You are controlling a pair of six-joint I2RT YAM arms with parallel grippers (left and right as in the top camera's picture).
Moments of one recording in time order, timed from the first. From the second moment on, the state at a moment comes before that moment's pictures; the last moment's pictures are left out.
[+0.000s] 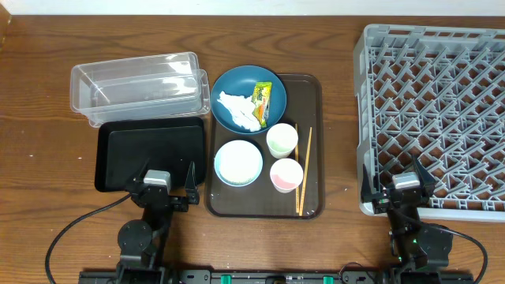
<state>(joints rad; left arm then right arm) -0.08 0.01 0.01 -0.10 0.04 -0.01 0.00 0.01 0.01 -0.06 -0.13 -0.23</state>
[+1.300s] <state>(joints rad) -0.08 0.66 0.59 -0.60 0.08 -0.15 0.00 0.32 0.38 -0.41 -0.12 -0.02</state>
